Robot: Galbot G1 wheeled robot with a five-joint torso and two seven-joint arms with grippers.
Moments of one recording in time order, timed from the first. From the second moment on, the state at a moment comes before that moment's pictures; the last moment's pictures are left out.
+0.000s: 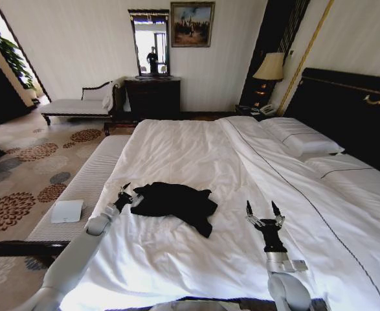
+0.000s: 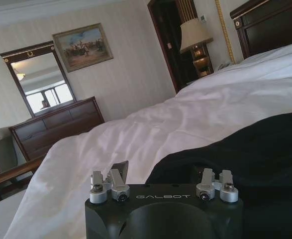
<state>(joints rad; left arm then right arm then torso) 0.87 -1.00 -0.22 -1.19 -0.25 -0.31 0.23 -1.64 1.43 0.75 1.96 0.32 0.46 -0.16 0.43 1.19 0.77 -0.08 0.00</state>
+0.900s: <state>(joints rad) 0.89 -1.01 -0.28 -1.27 -0.29 -0.28 0.23 -1.62 1.41 0.74 1.94 0.33 0.48 -0.16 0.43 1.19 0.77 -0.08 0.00</state>
